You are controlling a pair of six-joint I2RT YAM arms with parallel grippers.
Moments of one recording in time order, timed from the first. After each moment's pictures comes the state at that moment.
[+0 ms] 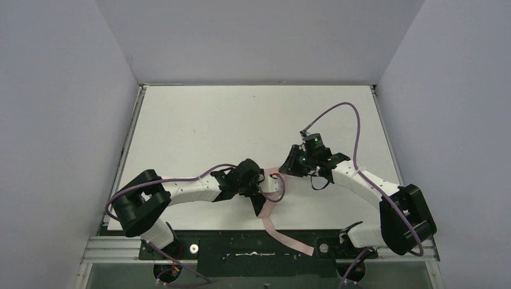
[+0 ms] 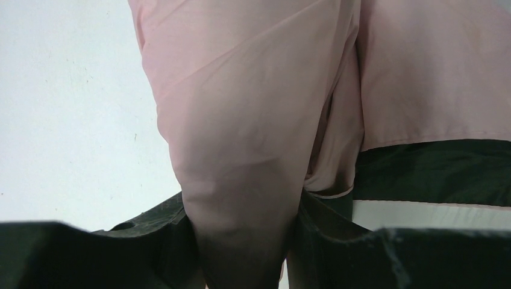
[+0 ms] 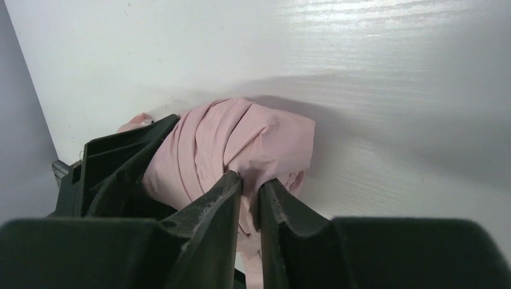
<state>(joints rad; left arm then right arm) -0.99 1.57 0.76 -0.06 -0.11 0.64 0.48 1.34 0.73 -0.25 -0.27 0.75</state>
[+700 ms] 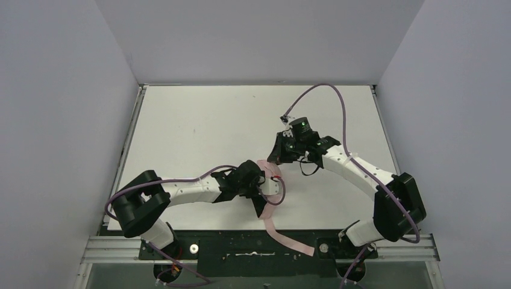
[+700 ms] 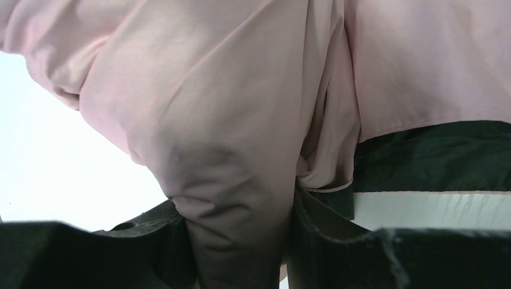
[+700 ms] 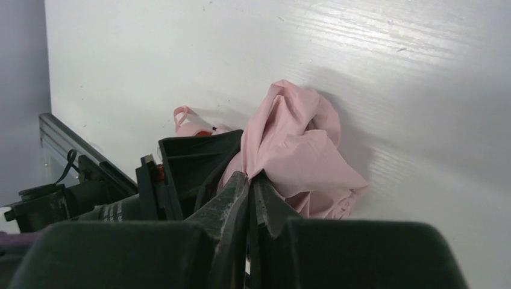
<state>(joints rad) -1.00 1.57 0.76 -0.06 -0.10 0.67 0.56 1.42 0.98 -0.34 -0.32 0.57</state>
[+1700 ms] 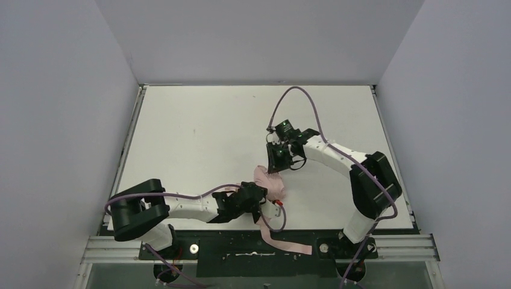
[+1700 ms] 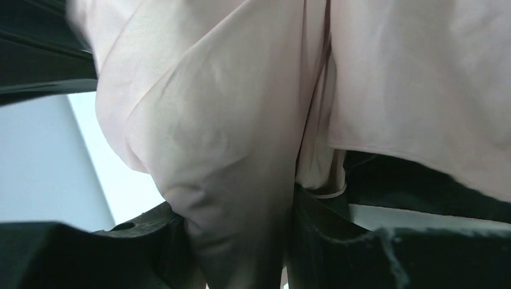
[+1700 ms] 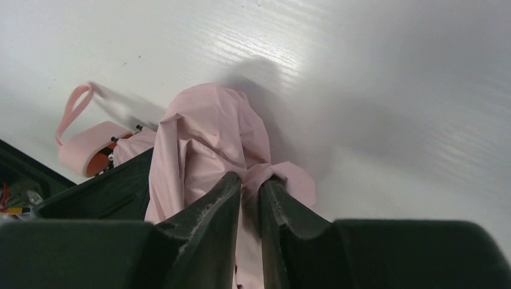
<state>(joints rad) -1.18 1.53 0.61 0.12 -0.33 0.80 0.64 1.75 1.18 -0.61 -0.23 0.38</state>
